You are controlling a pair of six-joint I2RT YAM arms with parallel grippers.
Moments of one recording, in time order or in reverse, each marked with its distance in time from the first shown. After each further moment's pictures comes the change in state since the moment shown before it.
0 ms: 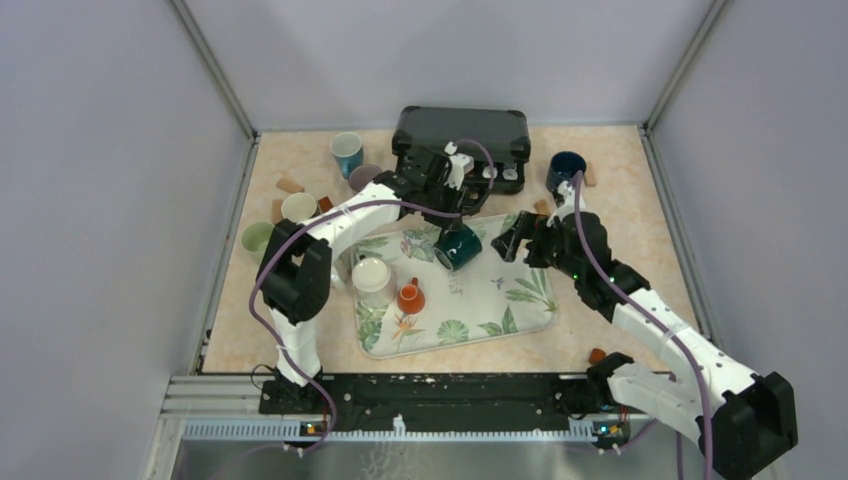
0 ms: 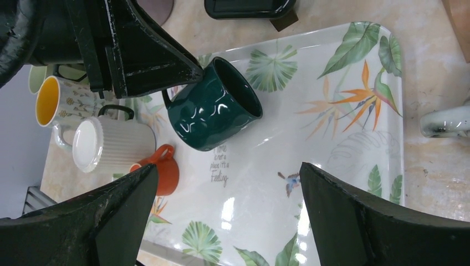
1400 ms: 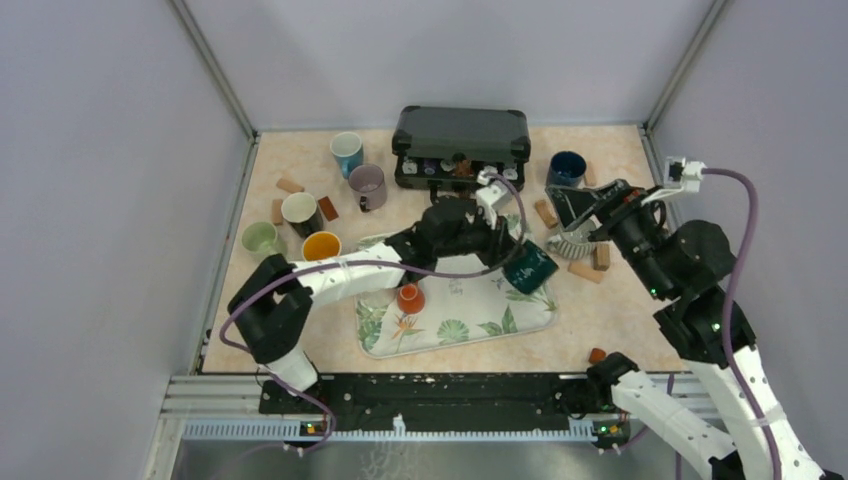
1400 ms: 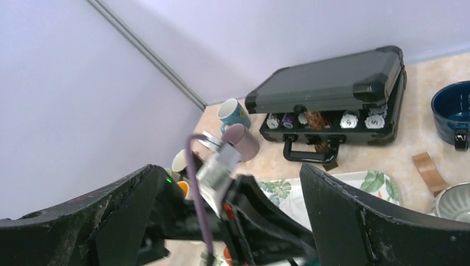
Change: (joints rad) left arm -0.259 -0.284 -0.441 0.789 0.105 -0.207; right arm 0.000 -0.284 0.410 -0.200 0.135 0.012
